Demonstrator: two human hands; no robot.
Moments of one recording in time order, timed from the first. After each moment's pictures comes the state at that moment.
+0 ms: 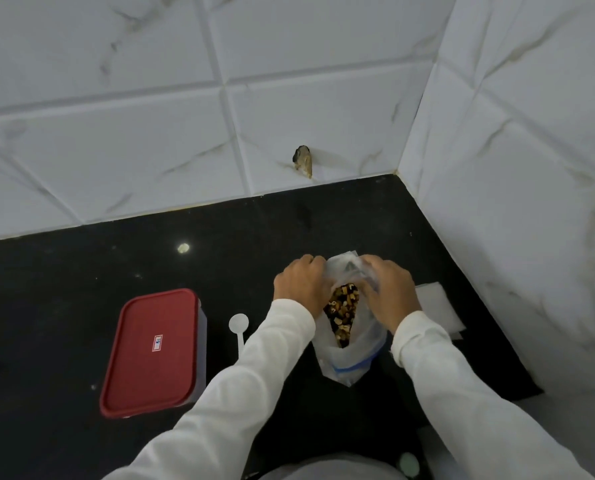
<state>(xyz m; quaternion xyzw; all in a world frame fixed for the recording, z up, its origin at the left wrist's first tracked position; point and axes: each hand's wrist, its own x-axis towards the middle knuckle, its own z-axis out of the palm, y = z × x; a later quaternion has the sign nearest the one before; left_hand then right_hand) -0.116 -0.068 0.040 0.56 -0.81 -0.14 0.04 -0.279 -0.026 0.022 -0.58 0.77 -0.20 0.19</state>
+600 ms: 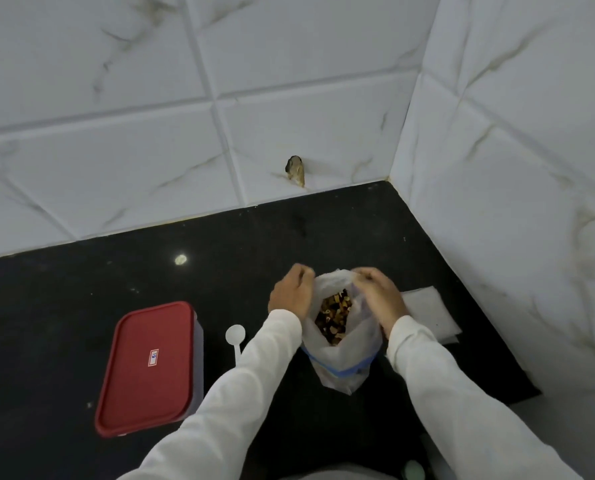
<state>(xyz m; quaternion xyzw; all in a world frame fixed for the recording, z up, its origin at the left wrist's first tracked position) -0.116 -0.079 0.011 0.65 -0.56 -0.47 0.20 -0.277 -0.034 0.020 -0.32 0.72 -0.37 0.49</state>
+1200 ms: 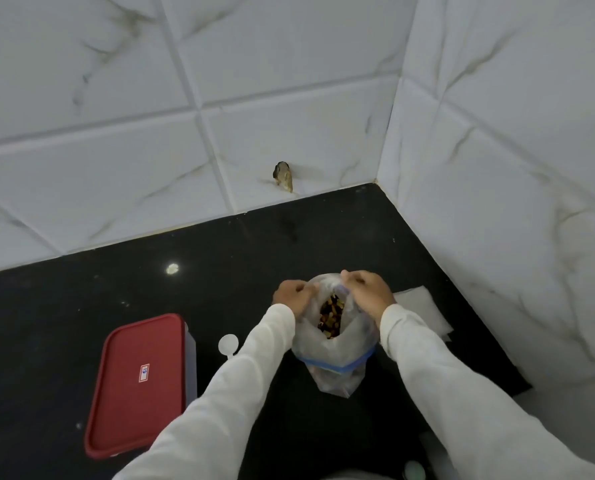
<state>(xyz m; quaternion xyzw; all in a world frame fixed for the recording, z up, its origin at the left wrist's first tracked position) -0.125 -0.090 0.016 0.65 -0.52 -0.55 0.09 -0.284 -0.046 0.017 -0.37 0.77 -0.28 0.44</state>
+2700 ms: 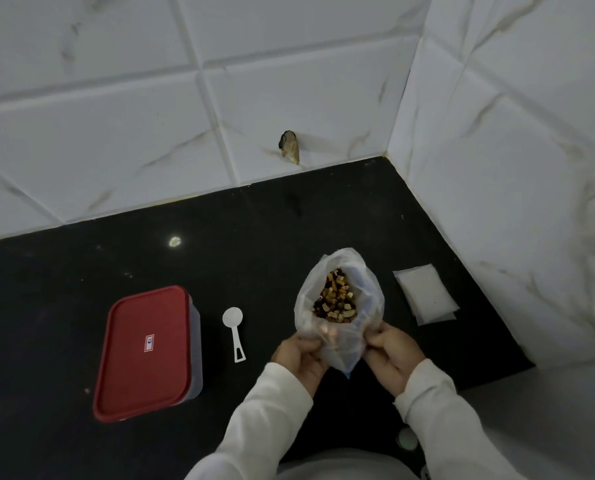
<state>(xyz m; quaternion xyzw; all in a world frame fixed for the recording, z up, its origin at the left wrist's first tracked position) -0.095 0.029 0.002 0.49 0.03 -0.82 0.31 -0.253 0.057 0.006 0.09 0.54 -0.50 0.67</state>
